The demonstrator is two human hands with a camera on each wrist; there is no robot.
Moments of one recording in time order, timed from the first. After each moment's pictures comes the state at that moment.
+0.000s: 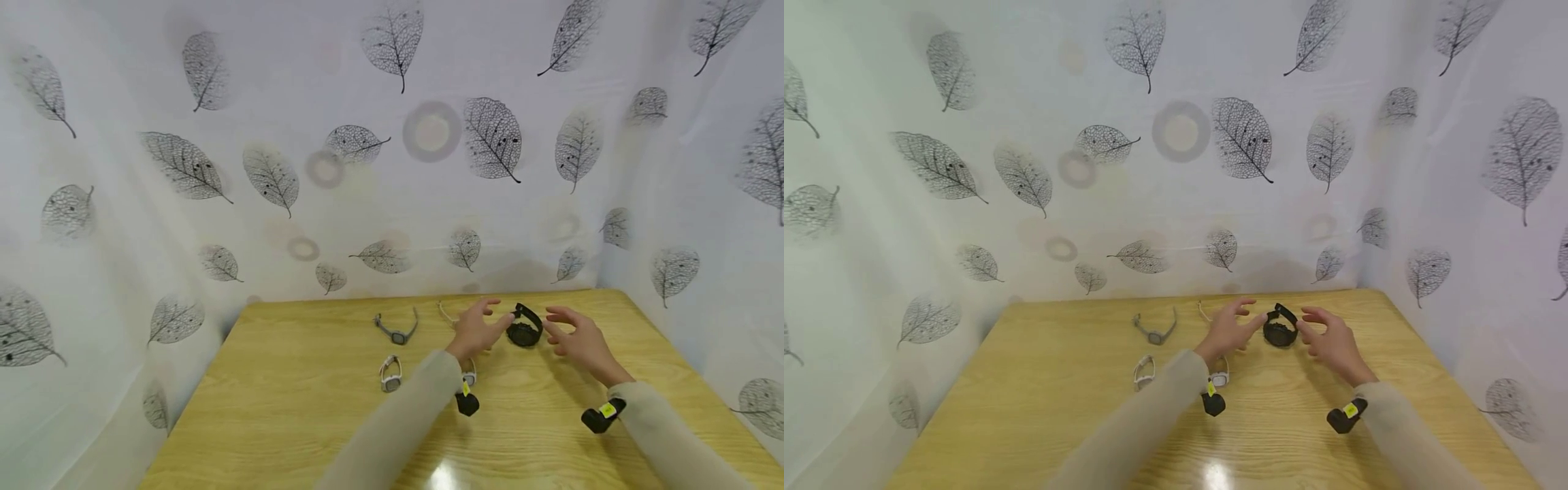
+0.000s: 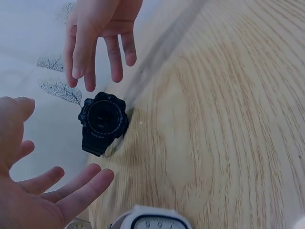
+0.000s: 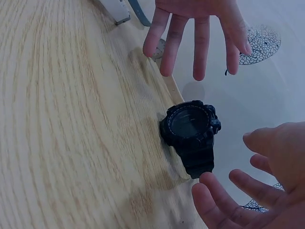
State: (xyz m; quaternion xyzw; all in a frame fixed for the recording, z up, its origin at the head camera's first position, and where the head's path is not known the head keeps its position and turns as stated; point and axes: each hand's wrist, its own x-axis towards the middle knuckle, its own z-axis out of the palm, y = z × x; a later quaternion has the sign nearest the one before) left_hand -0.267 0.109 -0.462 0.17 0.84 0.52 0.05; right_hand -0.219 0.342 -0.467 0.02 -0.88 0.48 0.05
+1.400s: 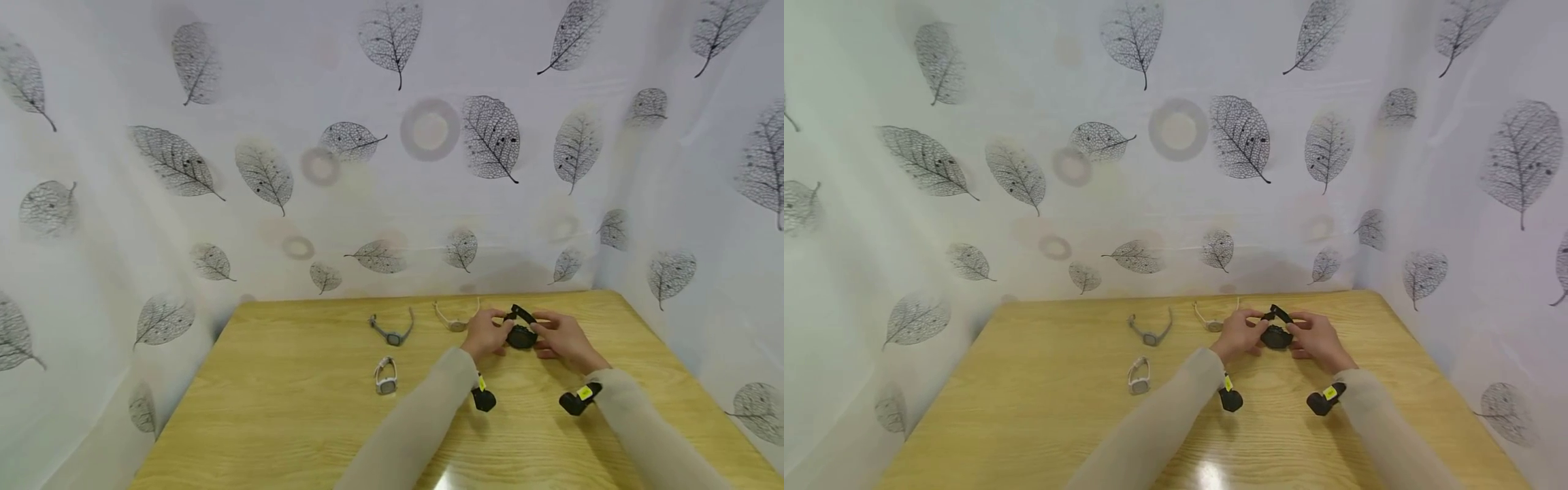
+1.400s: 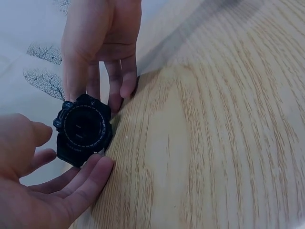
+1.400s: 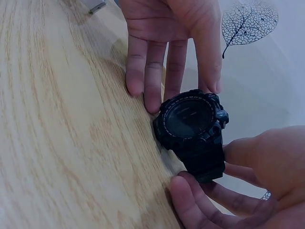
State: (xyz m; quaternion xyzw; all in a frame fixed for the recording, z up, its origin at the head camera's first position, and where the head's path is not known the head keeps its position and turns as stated) left_hand -0.284 0.151 -0.485 0.06 0.79 0.60 0.12; right_hand -0.252 0.340 -0.484 -0.05 -0.82 0.56 -0.06
